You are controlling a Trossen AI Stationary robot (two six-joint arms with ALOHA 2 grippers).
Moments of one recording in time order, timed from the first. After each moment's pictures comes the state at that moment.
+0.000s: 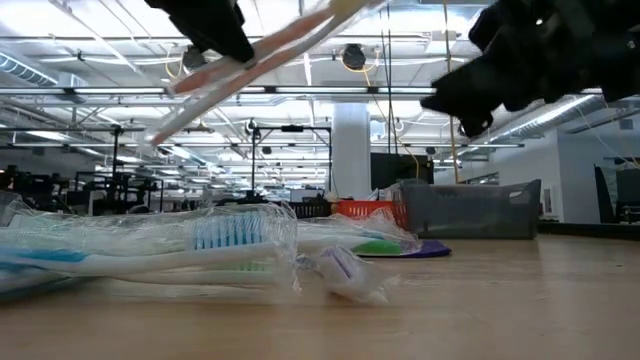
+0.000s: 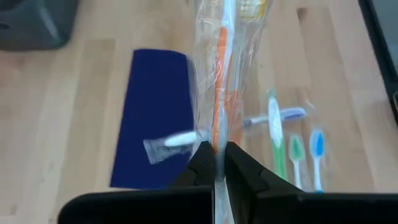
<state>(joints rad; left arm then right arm) -0.45 1.61 1.23 -0.54 -0.29 -0.31 0.21 1.19 0.29 0.72 0.10 0.24</state>
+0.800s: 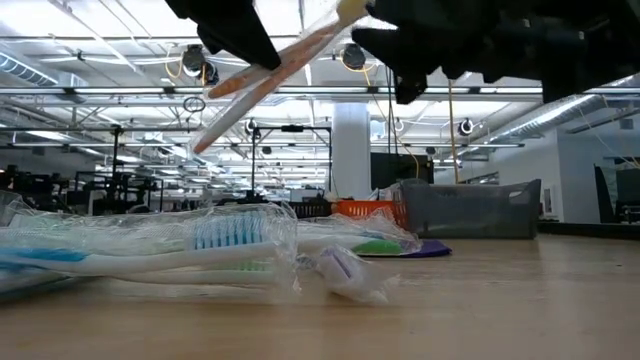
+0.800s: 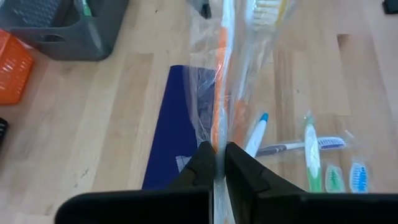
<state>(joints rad) -0.41 1.62 1.23 -0.50 -0.37 -0.32 0.26 1.63 0.53 1.16 -0.03 0.12</state>
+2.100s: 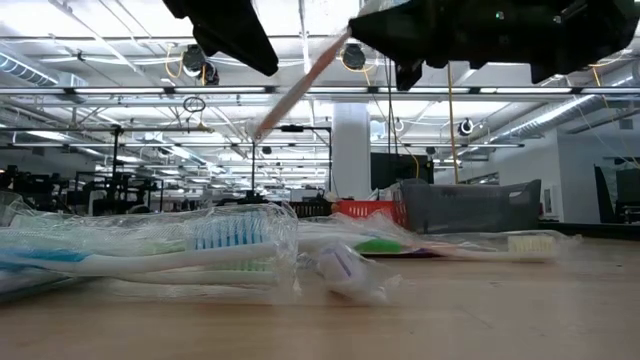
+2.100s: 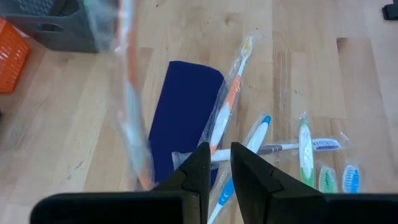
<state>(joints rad) -0.41 1.62 1.23 -0.51 -0.36 -0.37 0.16 1.48 0.55 0.97 0.03 0.06</state>
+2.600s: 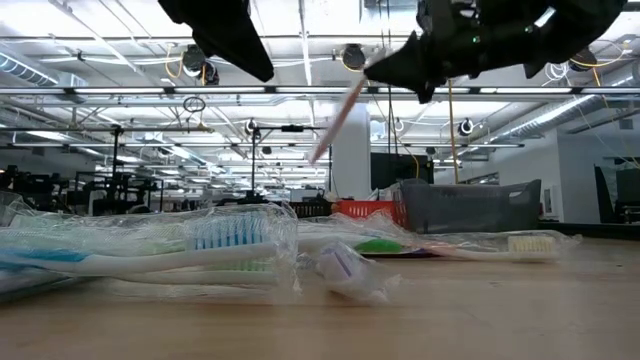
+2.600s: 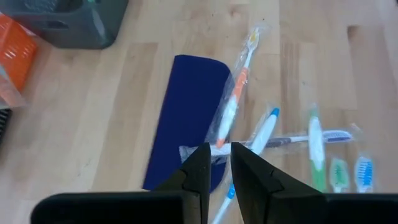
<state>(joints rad) -0.40 1.62 1.23 -0.54 -0.37 -0.34 -0.14 1.23 0.55 0.60 0.03 0.06</state>
